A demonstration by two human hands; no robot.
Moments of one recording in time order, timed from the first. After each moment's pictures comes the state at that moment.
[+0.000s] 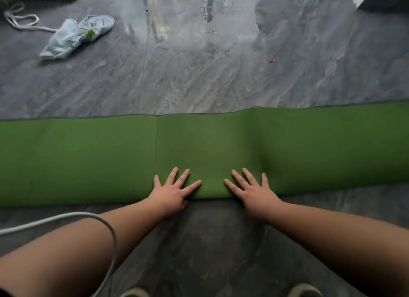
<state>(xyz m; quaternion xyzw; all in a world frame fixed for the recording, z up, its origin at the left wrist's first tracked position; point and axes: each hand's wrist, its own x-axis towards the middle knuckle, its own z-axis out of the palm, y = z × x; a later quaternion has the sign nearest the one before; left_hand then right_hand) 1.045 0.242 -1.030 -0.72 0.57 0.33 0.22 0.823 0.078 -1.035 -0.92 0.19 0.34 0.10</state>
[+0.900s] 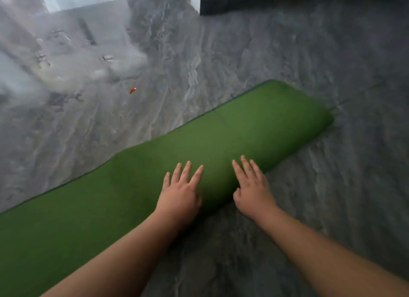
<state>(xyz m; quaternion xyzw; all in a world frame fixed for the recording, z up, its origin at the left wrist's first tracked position) 0.812 -0.045 -0.996 -0.67 0.69 0.24 0.08 0.602 -0.089 -1.014 -0.79 0.59 0.09 0.18</state>
